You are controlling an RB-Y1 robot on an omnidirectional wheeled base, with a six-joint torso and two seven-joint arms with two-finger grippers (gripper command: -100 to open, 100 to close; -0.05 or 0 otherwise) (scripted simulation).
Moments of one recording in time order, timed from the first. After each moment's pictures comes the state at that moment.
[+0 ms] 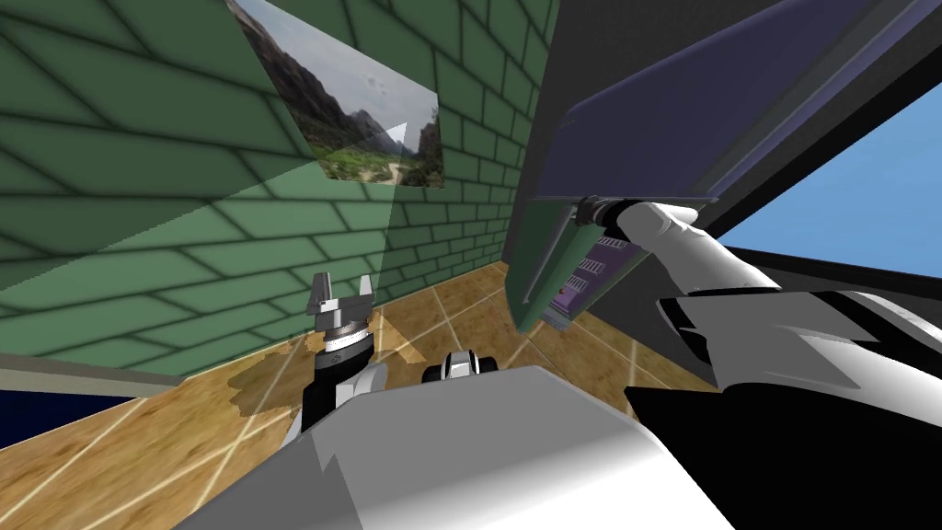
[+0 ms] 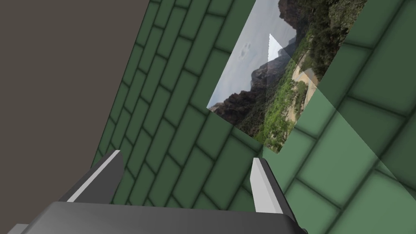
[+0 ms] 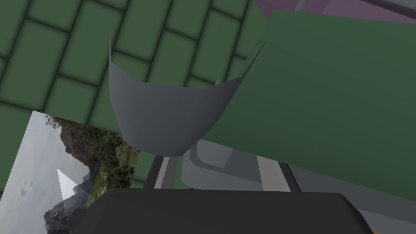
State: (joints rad) left arm 0.52 0.00 -0.01 -2.26 0.08 -0.61 0.12; right arm -0.69 -1.37 0.01 -1.15 1.86 -0.55 0.43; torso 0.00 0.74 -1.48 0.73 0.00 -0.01
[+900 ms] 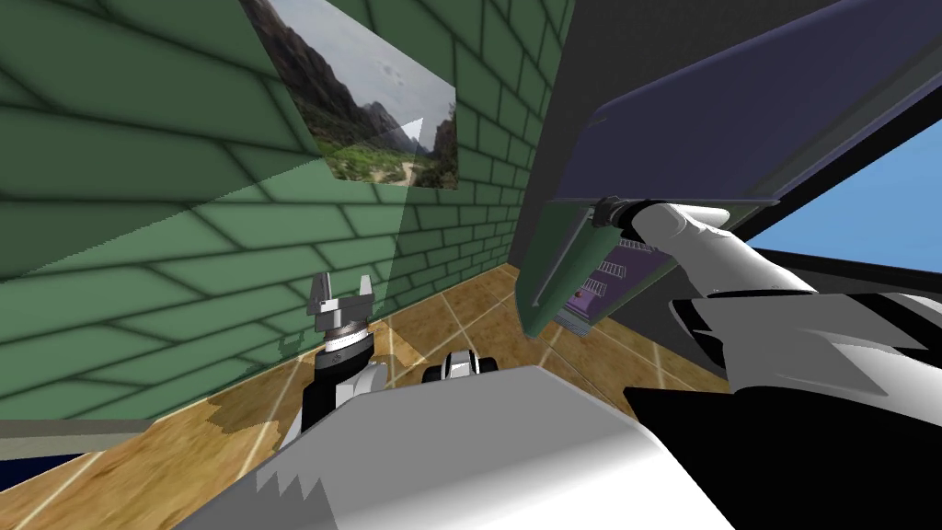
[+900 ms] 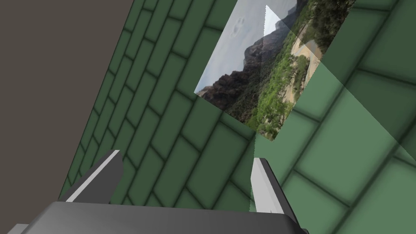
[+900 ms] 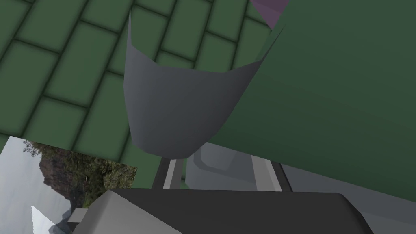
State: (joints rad) left arm 0.52 0.00 -0.01 -2.26 0.08 -0.61 0.12; right arm -0.66 -1.42 -0.01 -1.04 1.91 -0.52 0.40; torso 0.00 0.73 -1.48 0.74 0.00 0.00
